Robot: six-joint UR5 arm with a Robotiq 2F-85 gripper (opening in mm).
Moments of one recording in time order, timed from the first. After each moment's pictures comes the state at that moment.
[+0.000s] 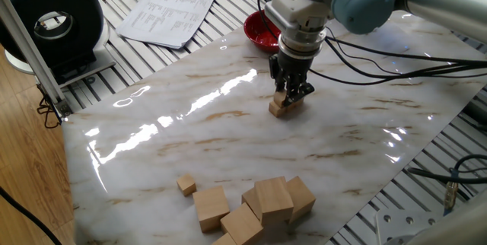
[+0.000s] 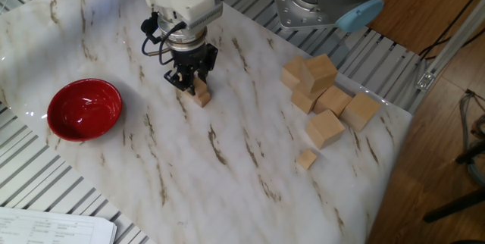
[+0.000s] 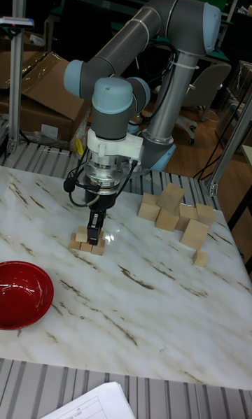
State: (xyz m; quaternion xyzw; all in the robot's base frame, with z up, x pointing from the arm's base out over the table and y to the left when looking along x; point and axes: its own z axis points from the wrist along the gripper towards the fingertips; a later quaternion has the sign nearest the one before) arm 0.467 -0.034 0.035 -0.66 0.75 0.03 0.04
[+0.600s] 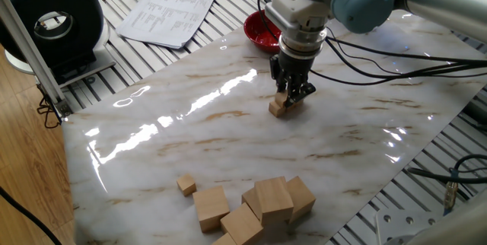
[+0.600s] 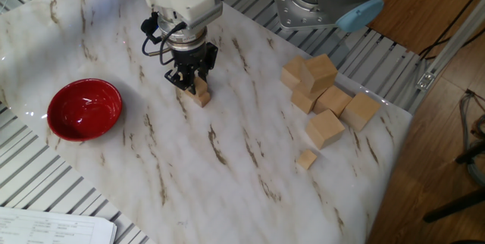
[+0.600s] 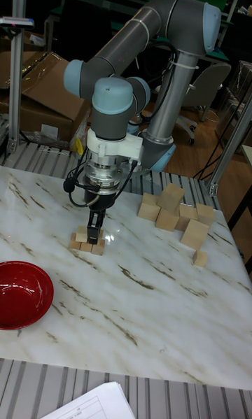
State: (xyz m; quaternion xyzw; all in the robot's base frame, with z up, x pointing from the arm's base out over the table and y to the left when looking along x) arm 0.465 -0.037 0.034 -0.66 0.75 0.03 0.03
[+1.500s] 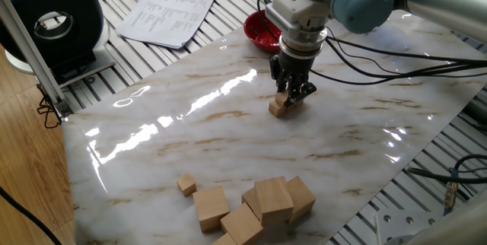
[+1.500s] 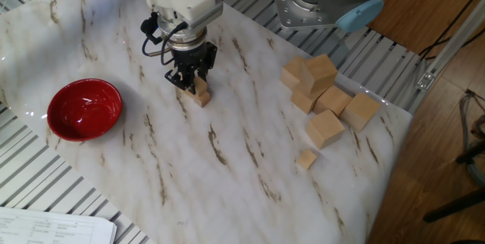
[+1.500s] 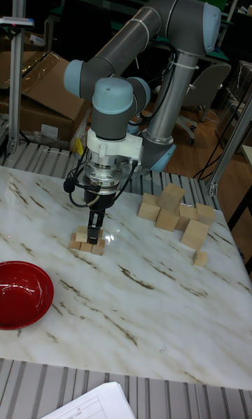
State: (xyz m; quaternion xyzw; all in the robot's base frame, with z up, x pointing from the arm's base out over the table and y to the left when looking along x) arm 0.465 -0.039 0.034 -0.67 0.74 0.02 0.03
